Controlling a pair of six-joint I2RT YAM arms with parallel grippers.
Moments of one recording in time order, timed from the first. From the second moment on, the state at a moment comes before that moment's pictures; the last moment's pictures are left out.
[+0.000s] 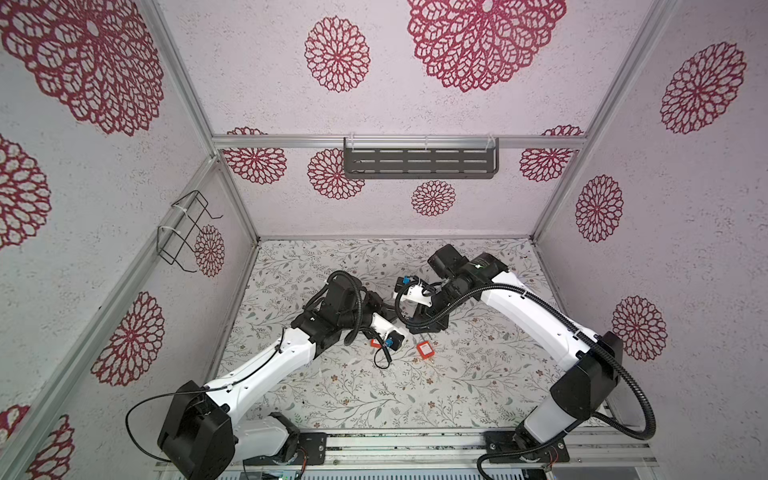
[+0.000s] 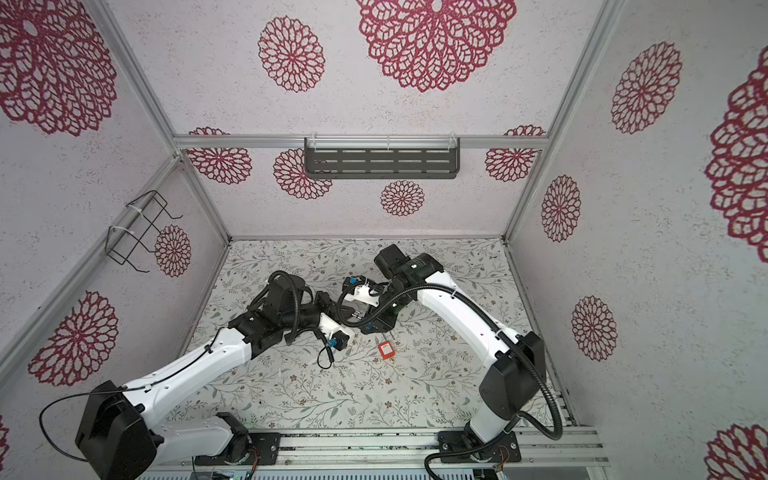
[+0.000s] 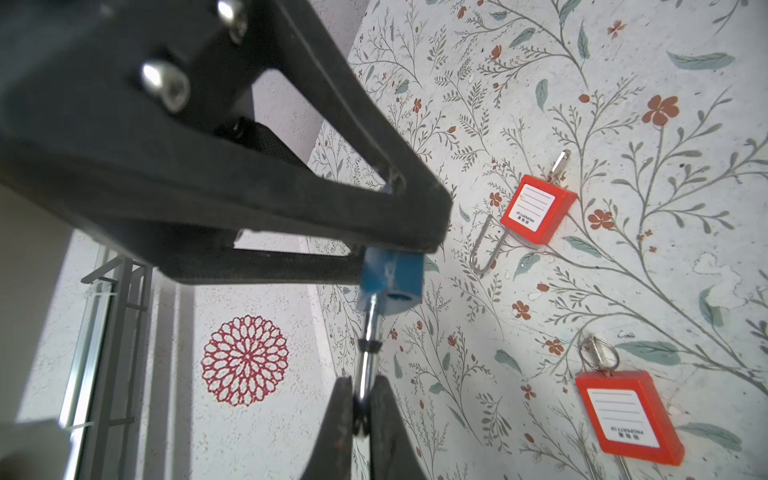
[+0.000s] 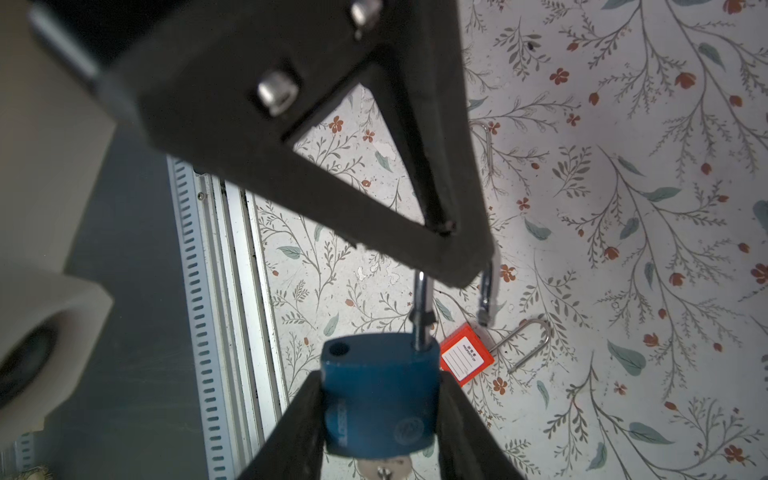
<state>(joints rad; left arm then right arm) -0.62 1.28 0.93 -0.19 0.44 1.51 0.68 1.63 1.63 -1.21 -0.51 -0.53</state>
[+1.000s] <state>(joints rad) -0.56 1.31 1.08 -0.40 0.63 0.73 0.59 1.08 1.02 -0.55 -0.49 -0.45</state>
